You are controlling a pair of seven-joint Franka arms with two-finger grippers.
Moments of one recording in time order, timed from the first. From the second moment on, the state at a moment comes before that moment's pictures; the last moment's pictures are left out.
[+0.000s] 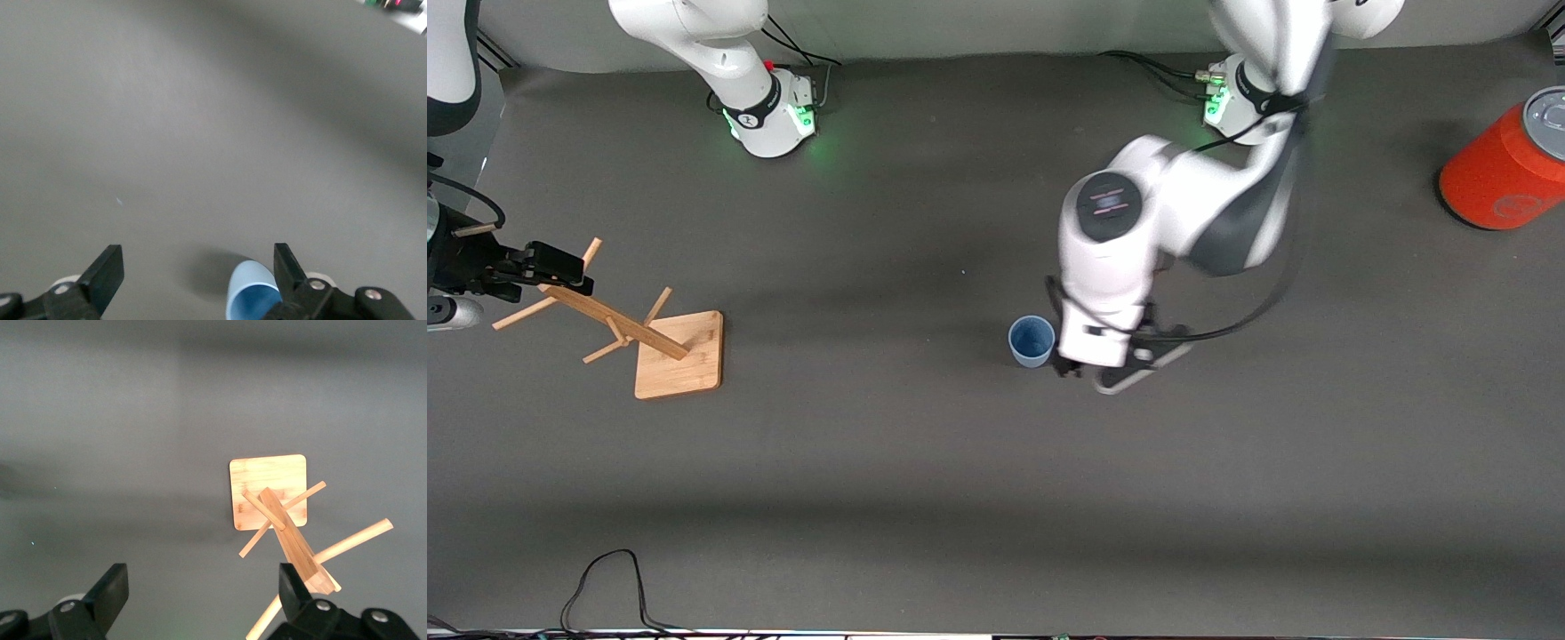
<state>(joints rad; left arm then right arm) -0.62 0.43 0.11 -1.38 0.08 1.89 -1.03 0.02 0.08 -0.07 -1.56 0.02 1.59 -0.09</state>
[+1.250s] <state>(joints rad) 0.02 -0.06 -0.04 -1.63 0.06 1.54 -0.25 0.02 0.08 -0.07 -1.56 0.02 1.59 -0.07</state>
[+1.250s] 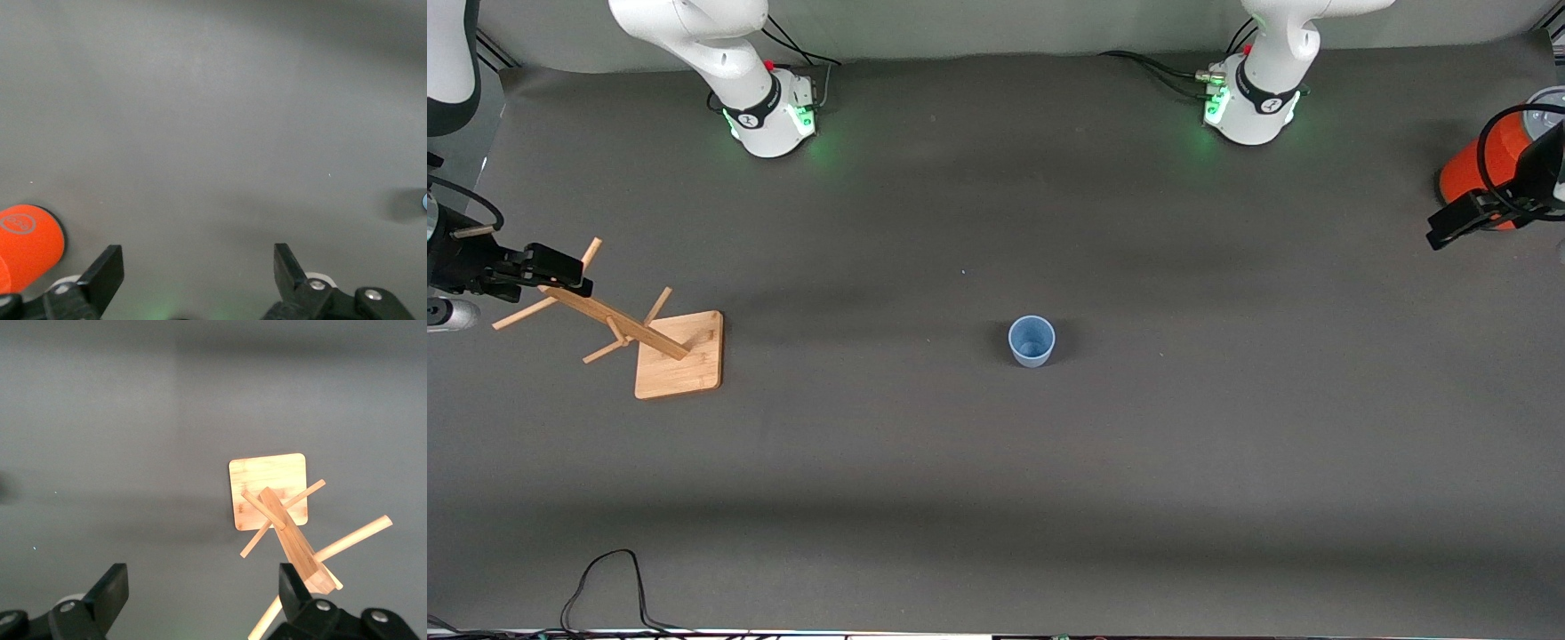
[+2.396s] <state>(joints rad) -0.08 -0.03 -0.01 -1.60 0.04 1.56 -0.28 0.02 0.08 -0.07 -1.56 0.02 1.59 -0.07</state>
